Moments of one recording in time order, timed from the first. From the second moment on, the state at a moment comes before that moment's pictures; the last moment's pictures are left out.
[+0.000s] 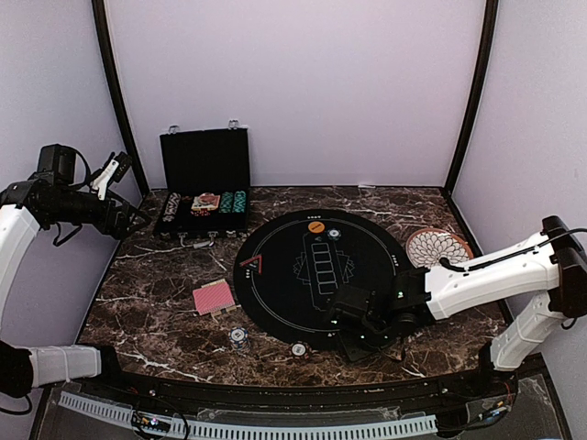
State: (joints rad) left arm 0.08 1.02 1.21 -0.98 0.55 0.43; right arm 1.30 1.55 0.94 -0.72 0.19 0.88
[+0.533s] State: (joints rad) left arm 0.08 1.02 1.21 -0.98 0.56 0.42; right arm 1.30 1.55 0.92 -0.72 0.18 0.87
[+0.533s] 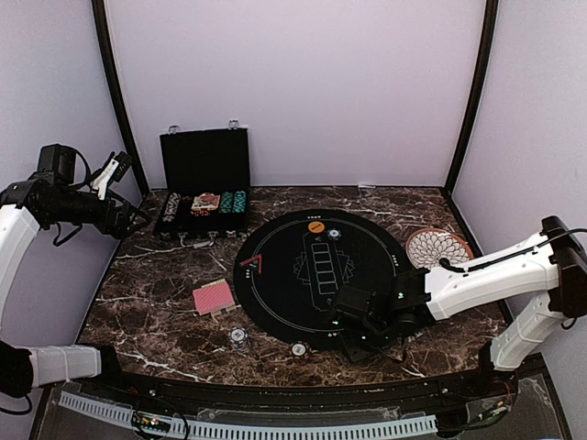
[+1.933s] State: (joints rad) left arm 0.08 1.02 1.23 -0.96 0.56 0.41; right arm 1.29 1.59 1.19 -0.87 0.24 0.81
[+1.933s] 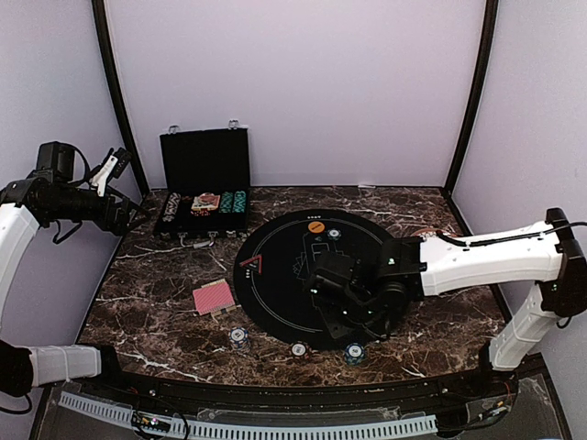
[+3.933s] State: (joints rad) left arm 0.08 1.01 1.23 -0.94 0.58 0.39; right arm 1.04 2.26 1.93 -0.84 0.16 0.48
